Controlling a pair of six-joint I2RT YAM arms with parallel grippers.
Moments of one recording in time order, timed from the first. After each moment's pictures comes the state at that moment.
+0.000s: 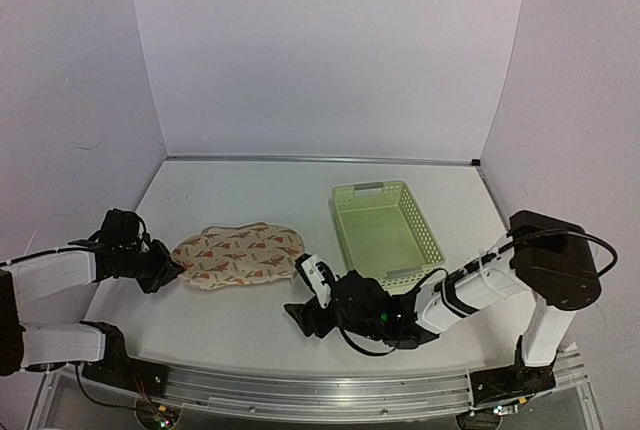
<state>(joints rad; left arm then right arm) -0.12 1.05 0.40 -0.27 0.37 -0.95 1.27 1.83 0.75 0.59 0.31 0.27</state>
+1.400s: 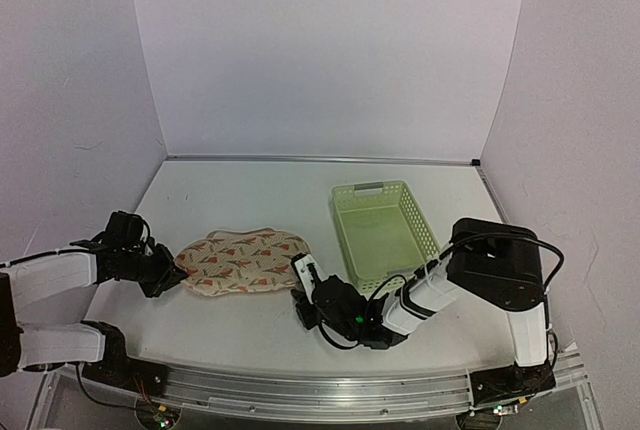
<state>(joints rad) -0.18 1.04 0.40 -0.31 0.36 -0.97 1.24 2.12 0.88 0.74 0.48 0.25</state>
